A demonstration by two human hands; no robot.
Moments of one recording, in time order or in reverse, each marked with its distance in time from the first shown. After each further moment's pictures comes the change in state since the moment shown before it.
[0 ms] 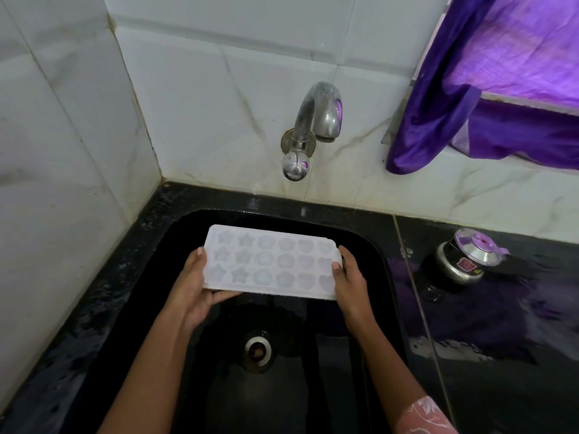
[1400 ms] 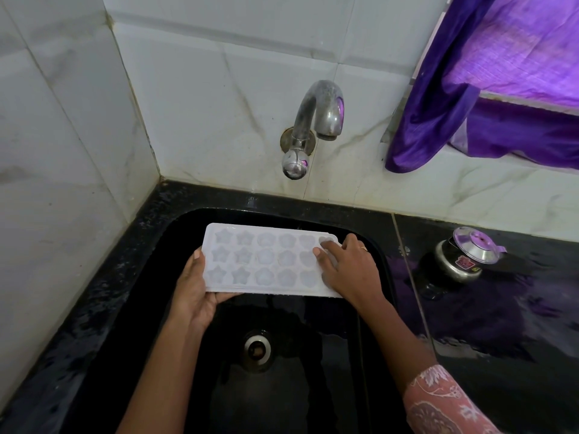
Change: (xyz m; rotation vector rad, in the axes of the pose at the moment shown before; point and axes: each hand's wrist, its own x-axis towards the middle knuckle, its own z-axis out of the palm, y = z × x) left_hand -0.009 -0.005 0.007 -0.084 0.057 0.080; right_hand 0.012 -0.035 -0.012 -0.967 -0.046 -0.351
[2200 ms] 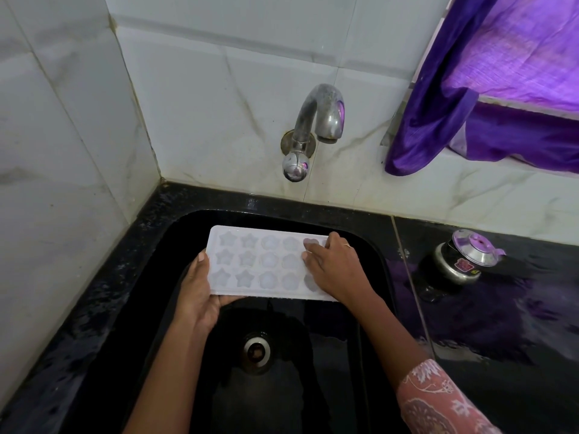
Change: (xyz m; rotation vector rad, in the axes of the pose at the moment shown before) left_hand -0.002 -0.004 0.005 -0.014 0.012 -0.015; right_hand 0.007 -0.017 -0.002 -0.001 -0.057 -0.166
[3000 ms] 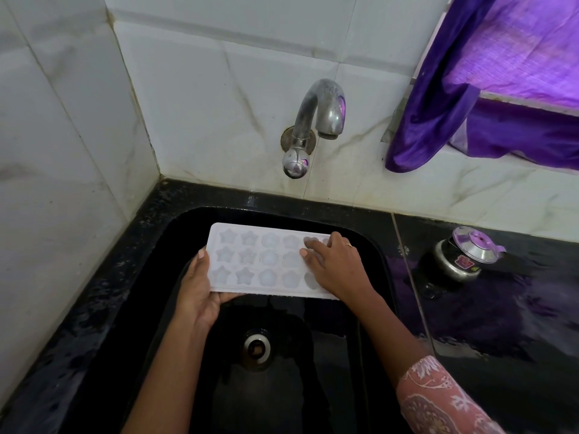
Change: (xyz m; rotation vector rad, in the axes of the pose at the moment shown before) left_hand 0.000 -0.001 -0.001 -0.006 -0.006 -0.011; right_hand -0.002 0.001 0.002 0.017 -0.030 0.066
